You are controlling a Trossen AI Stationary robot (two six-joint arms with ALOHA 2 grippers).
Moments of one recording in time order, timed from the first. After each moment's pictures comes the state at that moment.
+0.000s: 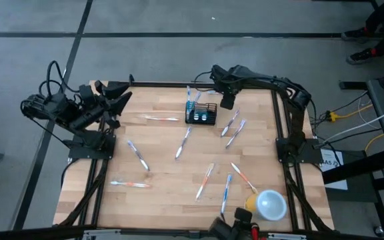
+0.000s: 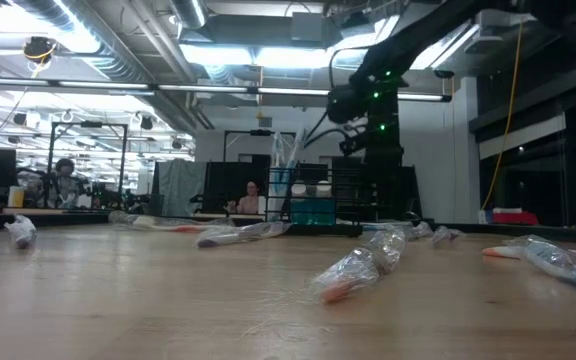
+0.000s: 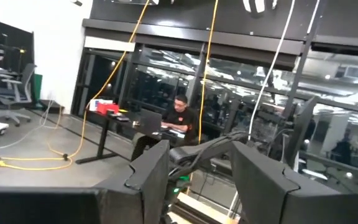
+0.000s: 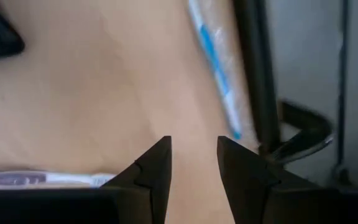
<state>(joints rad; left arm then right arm) -0.39 0.64 0.89 0.16 -0.92 0.04 -0.61 1.97 1.54 -1.05 0.29 -0.30</state>
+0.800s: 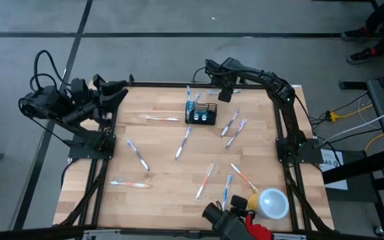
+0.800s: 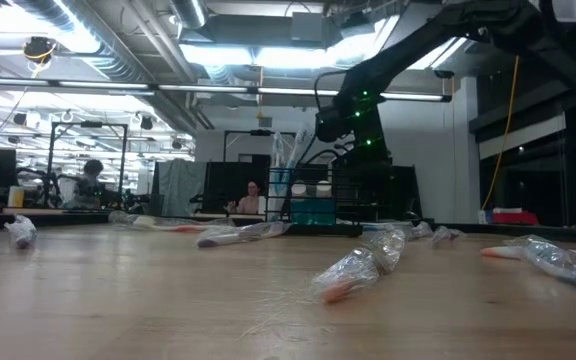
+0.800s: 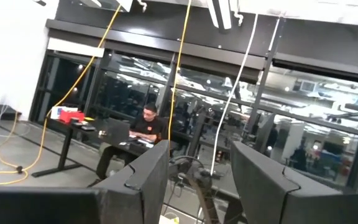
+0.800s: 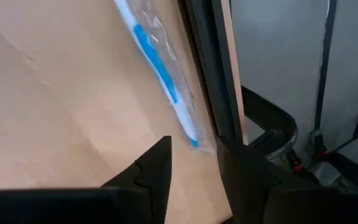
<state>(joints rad) -0.39 0.71 1.06 0.12 -0.79 0.01 -0.66 2.20 1.83 -1.21 0.40 -0.33</state>
